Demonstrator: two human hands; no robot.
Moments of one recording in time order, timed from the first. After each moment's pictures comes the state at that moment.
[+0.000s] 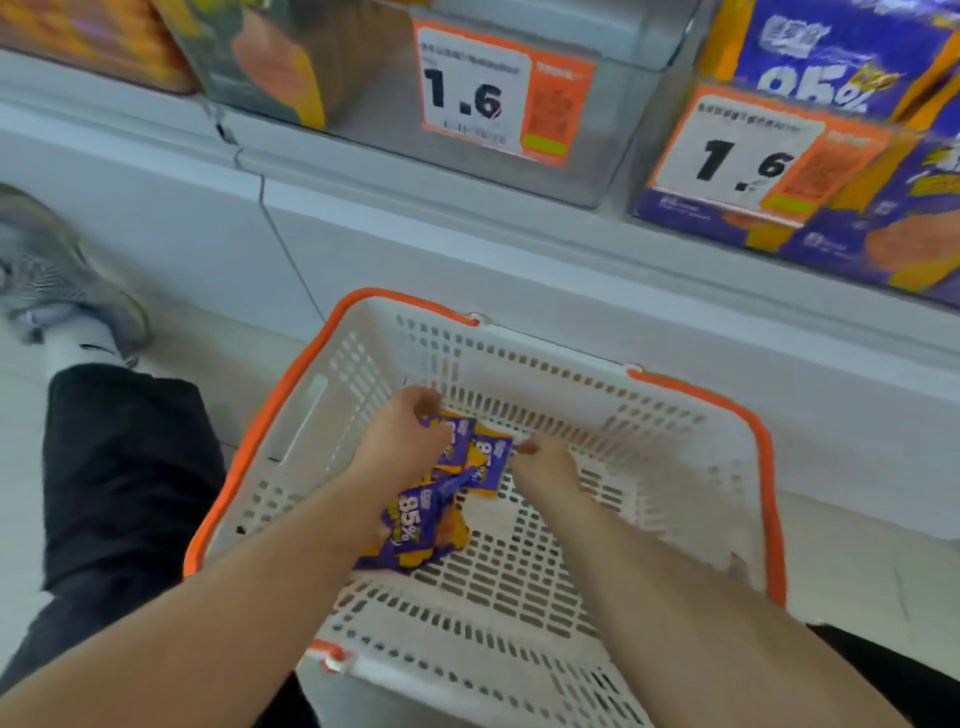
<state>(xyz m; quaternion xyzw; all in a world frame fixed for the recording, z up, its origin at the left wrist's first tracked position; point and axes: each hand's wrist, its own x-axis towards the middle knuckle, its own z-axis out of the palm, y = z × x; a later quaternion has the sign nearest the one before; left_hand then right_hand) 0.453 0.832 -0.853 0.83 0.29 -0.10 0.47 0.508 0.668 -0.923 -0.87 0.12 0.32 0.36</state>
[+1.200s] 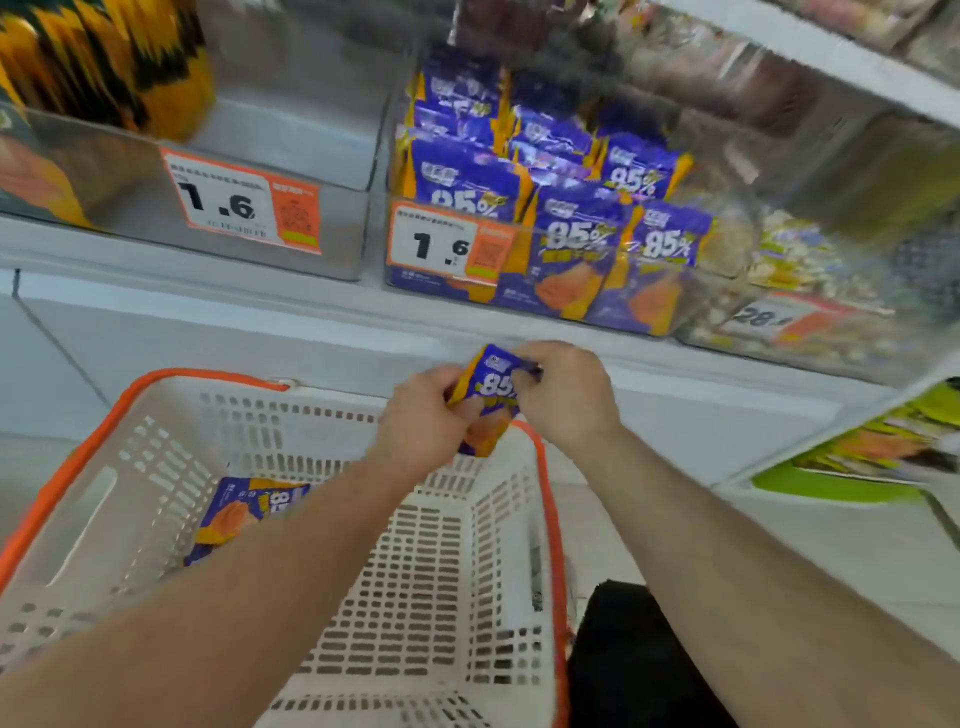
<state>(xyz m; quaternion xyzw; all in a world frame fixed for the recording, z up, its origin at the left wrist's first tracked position) 0.524 0.669 -0.751 0.86 0.05 0.00 0.51 0.550 0.521 -0.700 -0.98 -0.06 -0.05 0.19</state>
